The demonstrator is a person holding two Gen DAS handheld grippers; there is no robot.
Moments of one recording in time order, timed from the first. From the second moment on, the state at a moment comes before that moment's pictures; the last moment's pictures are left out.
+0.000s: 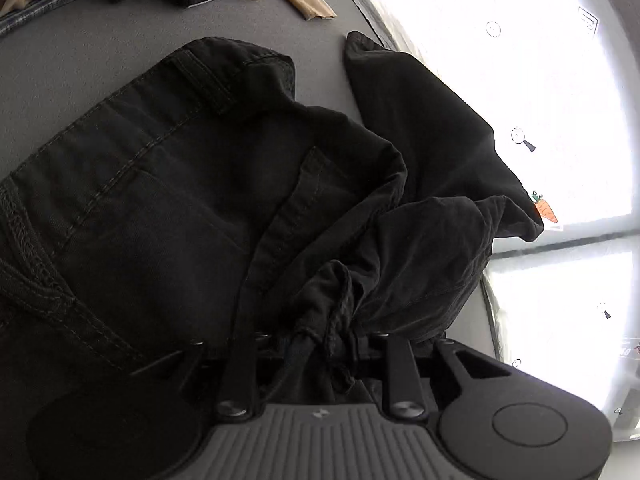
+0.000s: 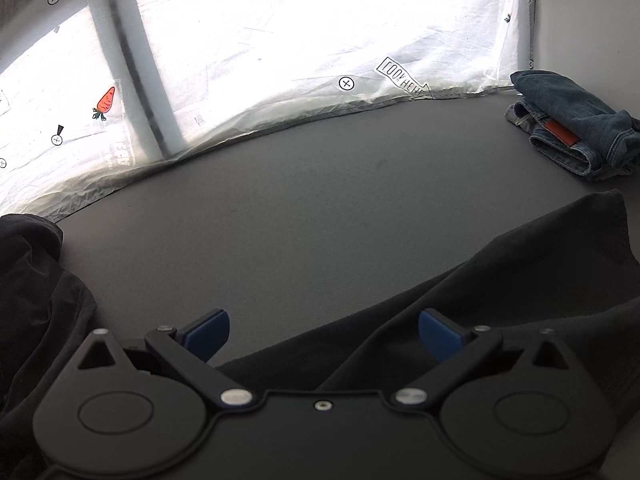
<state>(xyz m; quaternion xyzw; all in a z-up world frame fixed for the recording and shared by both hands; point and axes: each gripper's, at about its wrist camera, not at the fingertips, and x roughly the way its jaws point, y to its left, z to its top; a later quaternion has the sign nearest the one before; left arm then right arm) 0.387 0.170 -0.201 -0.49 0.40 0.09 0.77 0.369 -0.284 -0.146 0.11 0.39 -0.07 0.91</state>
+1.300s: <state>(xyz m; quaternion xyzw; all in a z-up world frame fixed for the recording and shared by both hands) 0.454 0.167 -0.166 -0.40 0.40 0.03 0.82 0.416 -0.156 -0.072 0.06 0.27 0.16 0.95</state>
